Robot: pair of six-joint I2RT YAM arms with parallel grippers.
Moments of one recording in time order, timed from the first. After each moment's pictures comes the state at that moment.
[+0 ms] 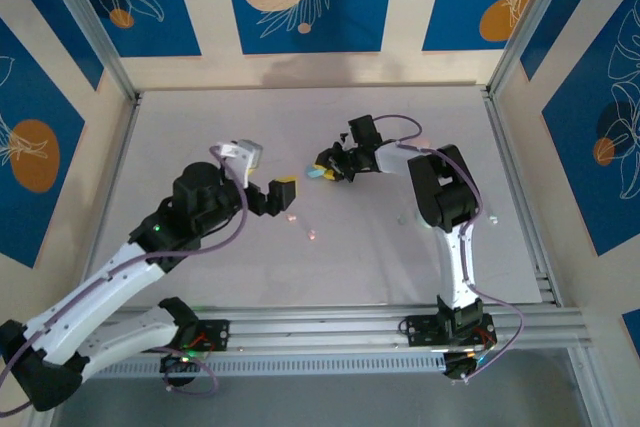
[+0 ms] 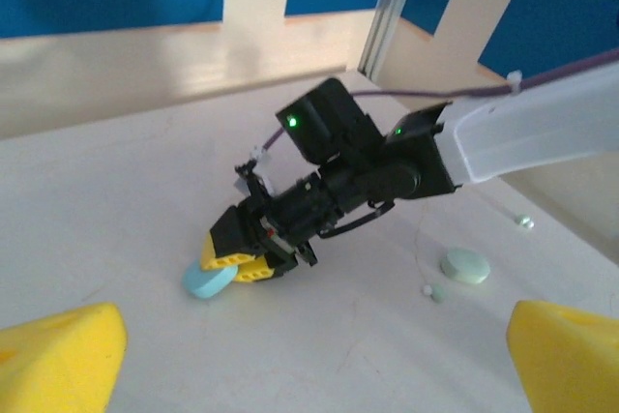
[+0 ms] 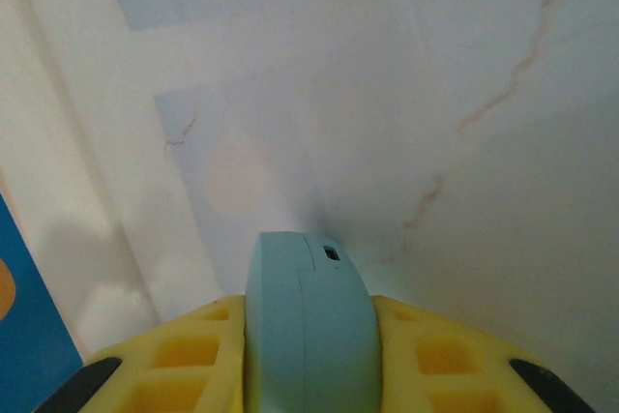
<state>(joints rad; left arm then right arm) -0.73 0.88 0.88 -0.25 0.00 -0.23 0.40 2.18 1.41 -0.14 -0.66 0.97</state>
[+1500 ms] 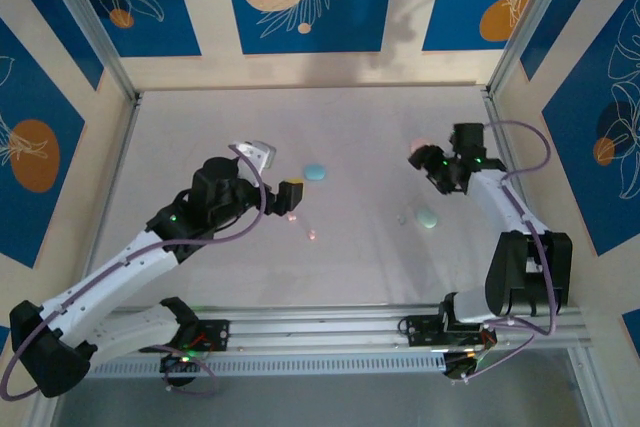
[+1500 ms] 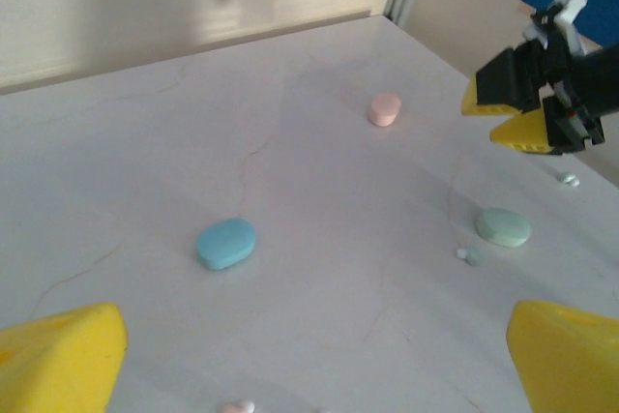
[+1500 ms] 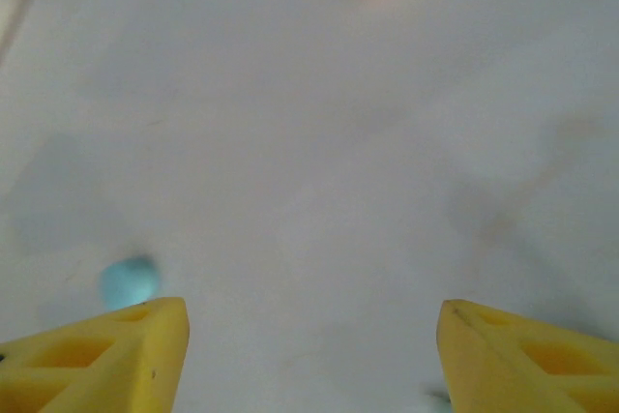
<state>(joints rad) -0.72 1.00 0.89 -0.26 0.01 -0.20 -0.06 1.40 0.94 -0.51 -0.29 0.68</state>
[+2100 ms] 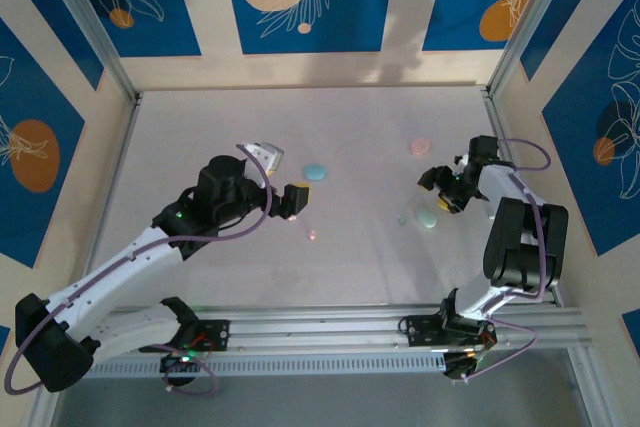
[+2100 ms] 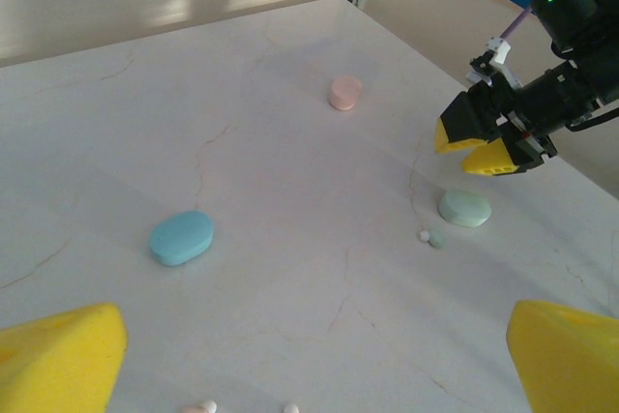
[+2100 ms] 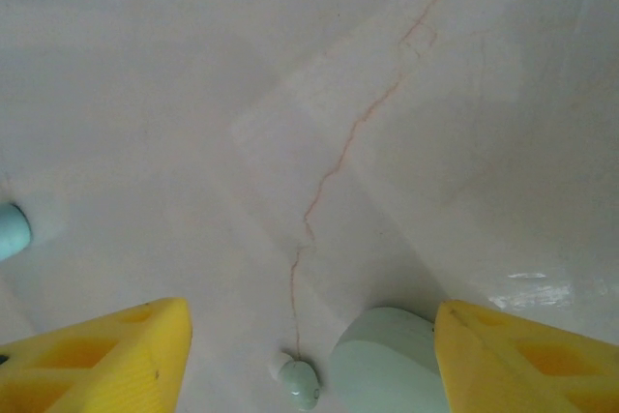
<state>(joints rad) -0.72 1.03 0.89 -0.25 0.08 -0.21 -0.21 1.58 0.95 -0.64 -0.44 0.44</state>
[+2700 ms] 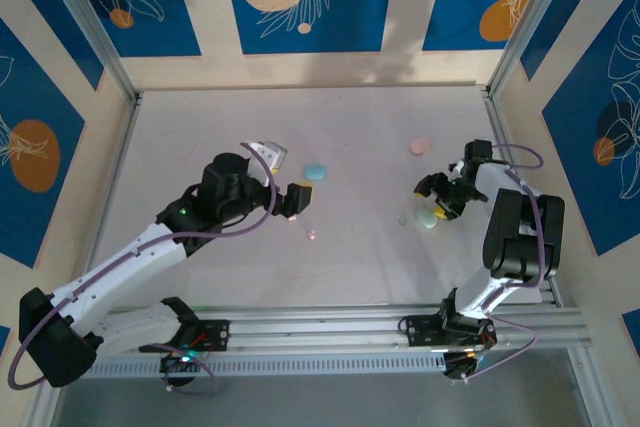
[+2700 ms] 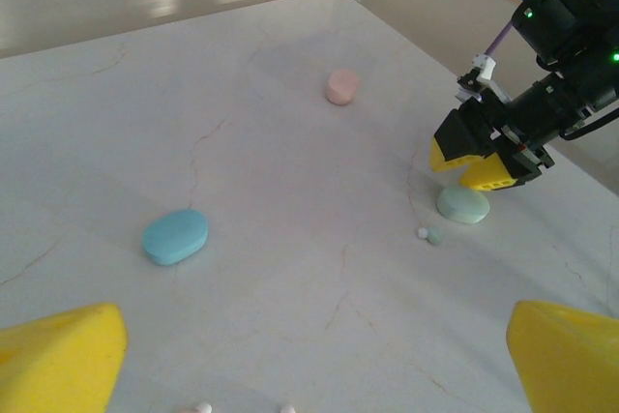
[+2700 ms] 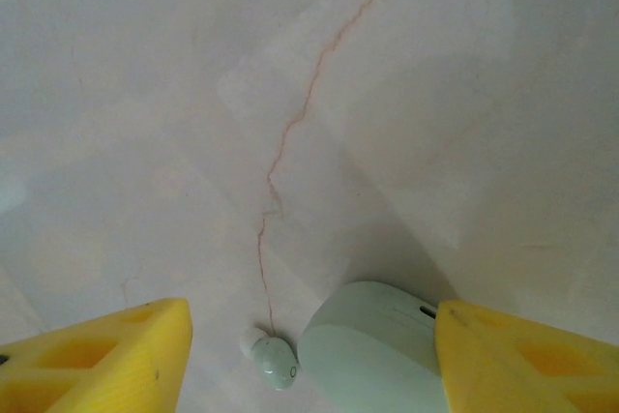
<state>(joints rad) -0.72 1.07 0.91 -0.24 0.10 -0.21 -0.20 1.64 0.95 -0.70 -0.47 0.42</state>
